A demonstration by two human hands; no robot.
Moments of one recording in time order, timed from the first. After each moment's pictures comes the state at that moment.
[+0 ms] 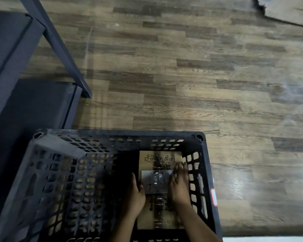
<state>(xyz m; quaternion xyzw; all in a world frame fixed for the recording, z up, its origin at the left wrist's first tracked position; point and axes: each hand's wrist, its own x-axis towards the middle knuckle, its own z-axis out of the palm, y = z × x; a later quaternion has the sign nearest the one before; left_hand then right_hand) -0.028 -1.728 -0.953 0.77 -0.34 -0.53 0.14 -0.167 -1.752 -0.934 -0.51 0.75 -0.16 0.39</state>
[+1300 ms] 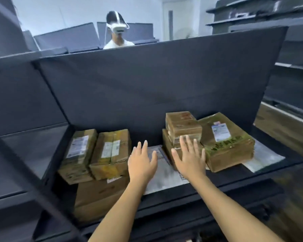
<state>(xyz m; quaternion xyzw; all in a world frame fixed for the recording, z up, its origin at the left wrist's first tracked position) 0.163 -1.327 -0.153 0.95 -0.04 0.10 0.28 0.142 -1.490 -0.164 -0.97 0.10 -0.12 0.20</state>
